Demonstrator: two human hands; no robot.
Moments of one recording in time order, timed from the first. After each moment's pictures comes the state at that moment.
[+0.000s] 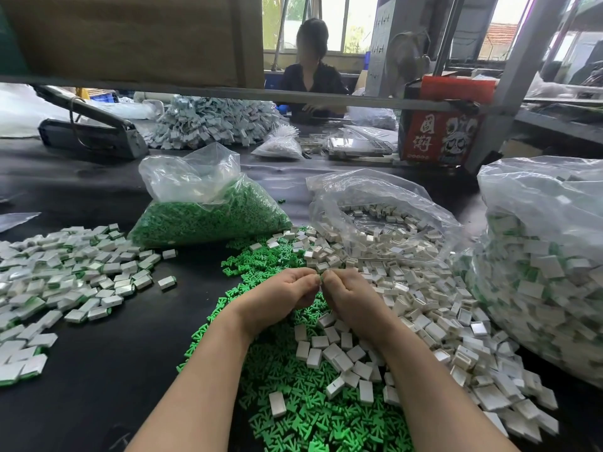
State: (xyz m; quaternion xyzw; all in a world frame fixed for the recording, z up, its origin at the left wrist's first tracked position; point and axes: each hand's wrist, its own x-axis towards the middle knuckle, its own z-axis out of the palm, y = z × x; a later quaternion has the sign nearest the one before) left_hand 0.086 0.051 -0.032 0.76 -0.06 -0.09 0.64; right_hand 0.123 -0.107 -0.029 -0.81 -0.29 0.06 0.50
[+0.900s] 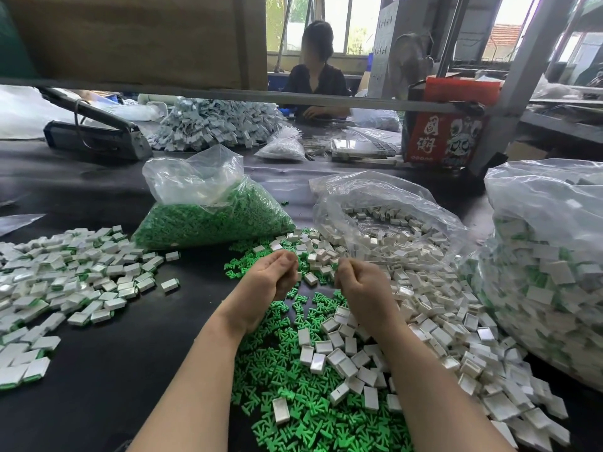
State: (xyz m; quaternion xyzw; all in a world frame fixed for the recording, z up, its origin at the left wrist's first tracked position) left_hand 0.079 0.067 -0.024 0.70 -0.04 0.05 0.71; right_hand 0.131 -0.107 -0.030 -0.82 -0.22 -0.04 0.52
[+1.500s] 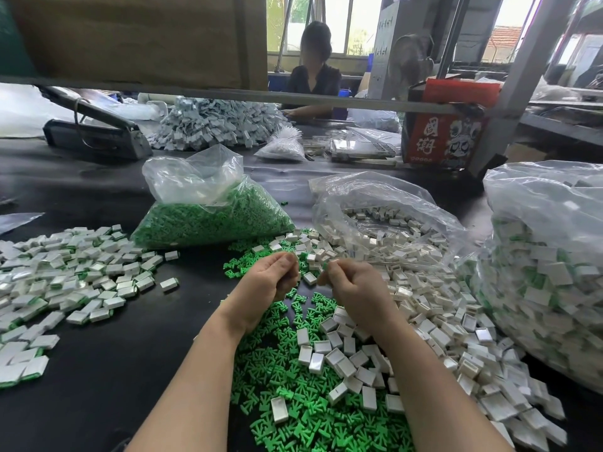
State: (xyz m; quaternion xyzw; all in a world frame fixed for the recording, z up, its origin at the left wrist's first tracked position) left_hand 0.081 0.068 -0.026 0.70 -0.02 0.04 0.72; right_hand 0.129 -0.108 -0.025 -0.83 -0.24 0.01 0.51
